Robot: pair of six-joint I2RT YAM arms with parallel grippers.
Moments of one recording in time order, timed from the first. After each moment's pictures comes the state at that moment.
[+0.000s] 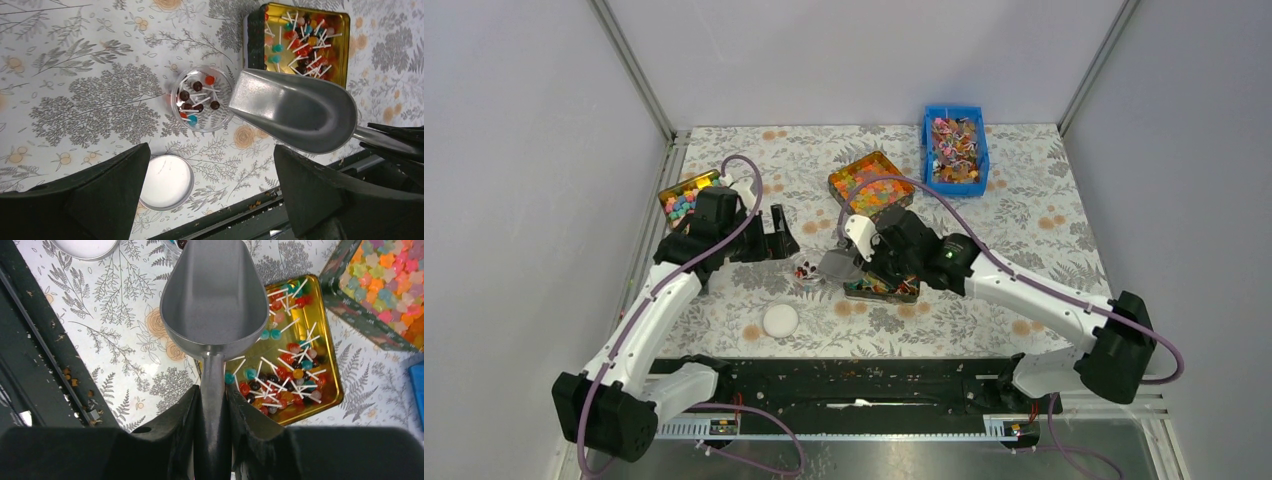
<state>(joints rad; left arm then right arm) -0.28 1.03 0.96 -0.68 0.22 -0.39 0.92 1.38 1.14 -0.58 -0.04 -0.29</state>
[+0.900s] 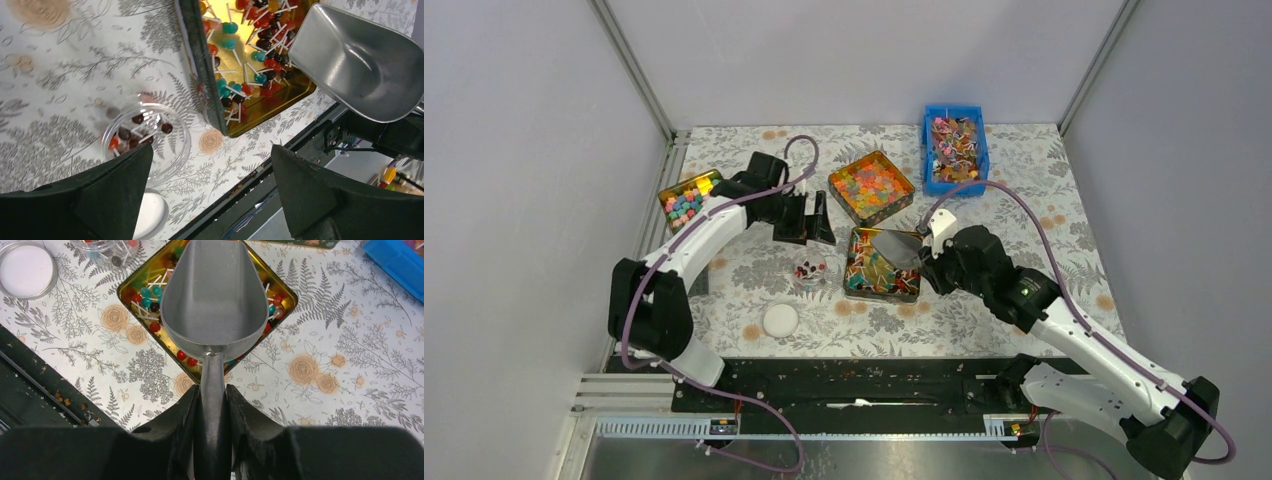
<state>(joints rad) -0.33 1.53 1.22 -0.69 0.52 -0.26 0.73 0.91 0.80 -0.51 0.04 -0.01</state>
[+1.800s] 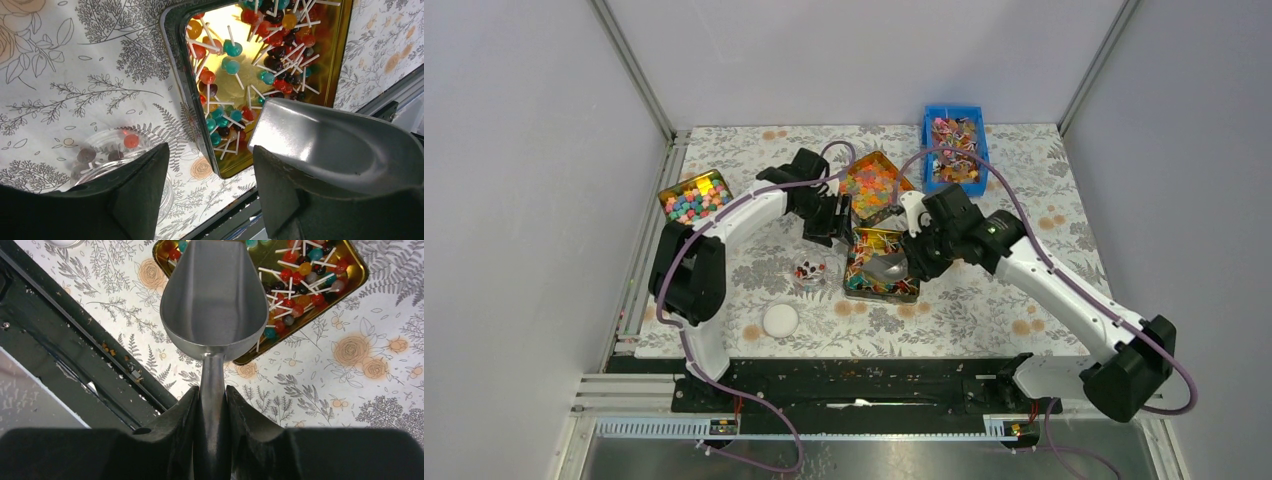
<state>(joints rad) -0.47 1.83 1.44 -0.75 0.43 -0.32 0.66 1.25 1.16 -0.88 -0.18 -0.02</state>
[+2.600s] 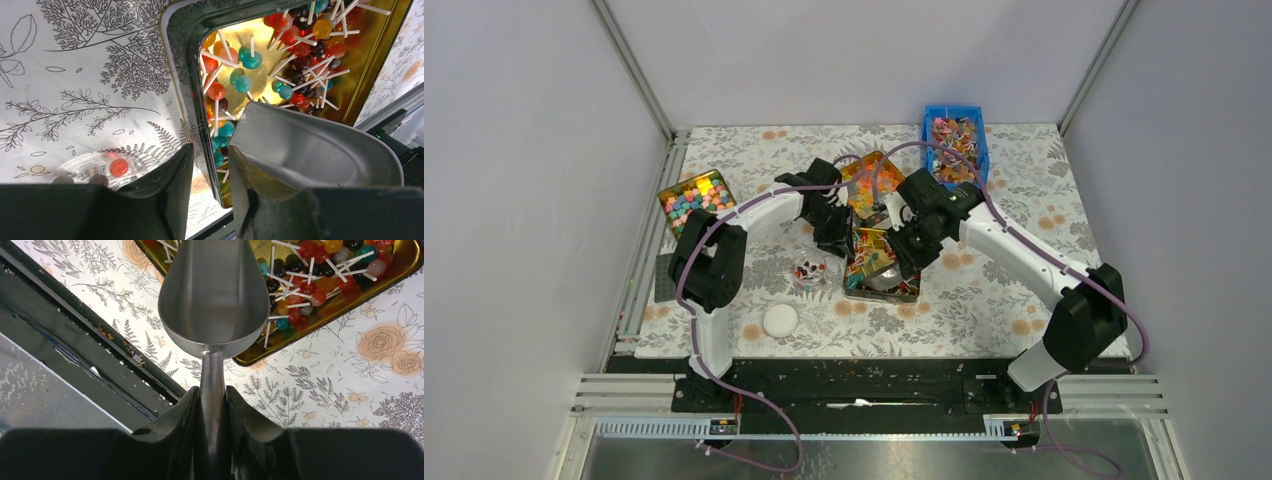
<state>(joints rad) -0.50 1.96 1.46 -0.72 0.43 -0.38 0.64 1.54 1.34 -1.04 -0.23 -0.04</state>
